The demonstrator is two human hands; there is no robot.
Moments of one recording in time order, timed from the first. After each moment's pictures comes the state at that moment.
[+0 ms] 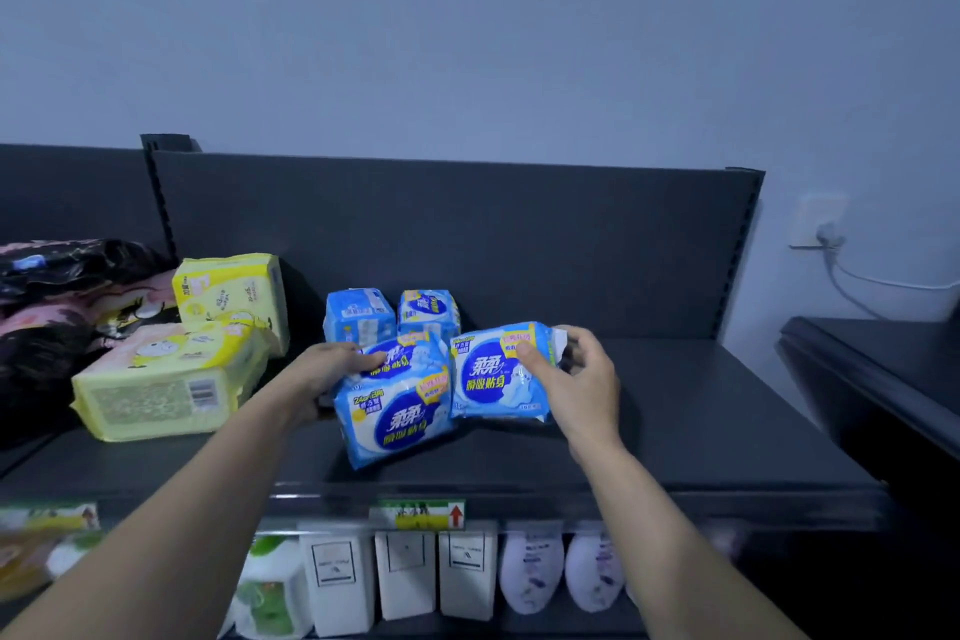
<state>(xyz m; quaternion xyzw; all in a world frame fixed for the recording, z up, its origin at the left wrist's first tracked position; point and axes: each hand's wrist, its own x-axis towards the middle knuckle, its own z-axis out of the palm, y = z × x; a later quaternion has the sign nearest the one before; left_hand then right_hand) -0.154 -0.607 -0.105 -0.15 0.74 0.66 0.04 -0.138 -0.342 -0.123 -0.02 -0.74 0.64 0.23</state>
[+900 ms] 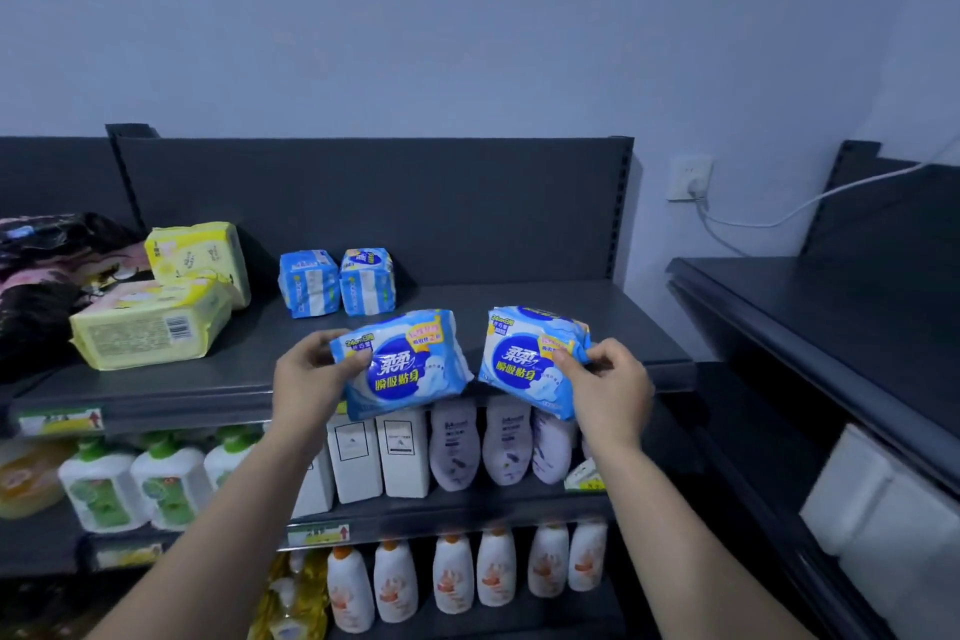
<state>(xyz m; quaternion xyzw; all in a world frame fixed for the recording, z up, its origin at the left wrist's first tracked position) 0.016 -0.492 -0.124 -0.08 0.65 0.73 -0.17 0.033 -0.225 -0.133 -0.15 -0.76 0.54 0.34</state>
